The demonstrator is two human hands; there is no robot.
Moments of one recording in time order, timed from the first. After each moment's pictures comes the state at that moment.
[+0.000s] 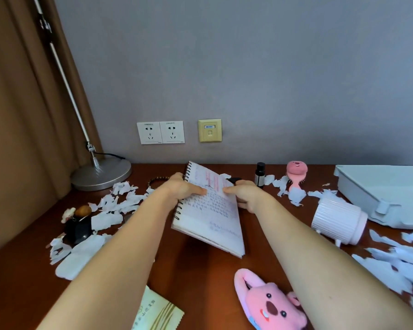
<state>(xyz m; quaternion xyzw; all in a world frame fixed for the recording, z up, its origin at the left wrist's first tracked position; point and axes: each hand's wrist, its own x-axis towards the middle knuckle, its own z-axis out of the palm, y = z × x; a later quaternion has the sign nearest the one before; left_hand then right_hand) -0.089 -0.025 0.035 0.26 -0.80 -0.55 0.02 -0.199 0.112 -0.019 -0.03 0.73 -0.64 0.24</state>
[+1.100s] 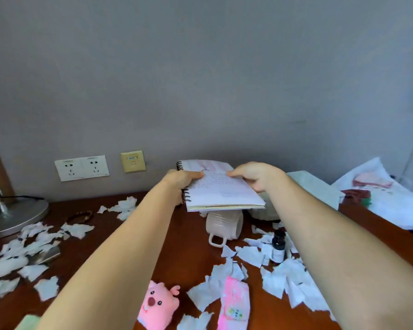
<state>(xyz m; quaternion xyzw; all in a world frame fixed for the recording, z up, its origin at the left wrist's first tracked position) -0.109 0.184 0.104 0.15 -0.73 -0.67 0.04 -0.186 0.356 0.098 -0.02 0.75 -0.64 0.18</state>
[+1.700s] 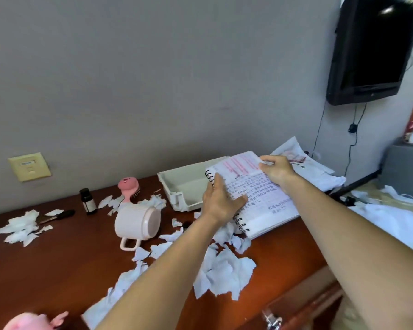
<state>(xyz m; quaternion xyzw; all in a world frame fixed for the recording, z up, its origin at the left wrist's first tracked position) -0.131 0.435 0.014 -0.11 -0.89 -0.43 0.00 -0.175 0.610 0.041 0.11 0.82 -0.52 -0.19</state>
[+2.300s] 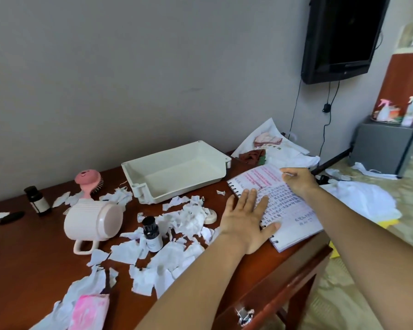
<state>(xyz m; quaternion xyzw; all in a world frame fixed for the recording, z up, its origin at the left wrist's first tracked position) -0.107 0.531 -0.053 -0.35 -0.94 0.00 -0.01 -0.156 0.733 -0.047 0.23 0.84 -0.46 -0.18</state>
